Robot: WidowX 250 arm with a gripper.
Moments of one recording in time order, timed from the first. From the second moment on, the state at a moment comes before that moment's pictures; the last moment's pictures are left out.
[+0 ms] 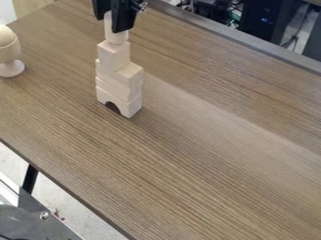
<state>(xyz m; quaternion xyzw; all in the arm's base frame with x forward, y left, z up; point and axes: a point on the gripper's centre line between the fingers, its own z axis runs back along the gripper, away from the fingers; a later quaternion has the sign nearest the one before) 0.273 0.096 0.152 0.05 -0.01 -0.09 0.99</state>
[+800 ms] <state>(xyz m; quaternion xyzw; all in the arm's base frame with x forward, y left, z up) 0.271 0.093 0.159 0.05 0.00 -0.09 0.99</state>
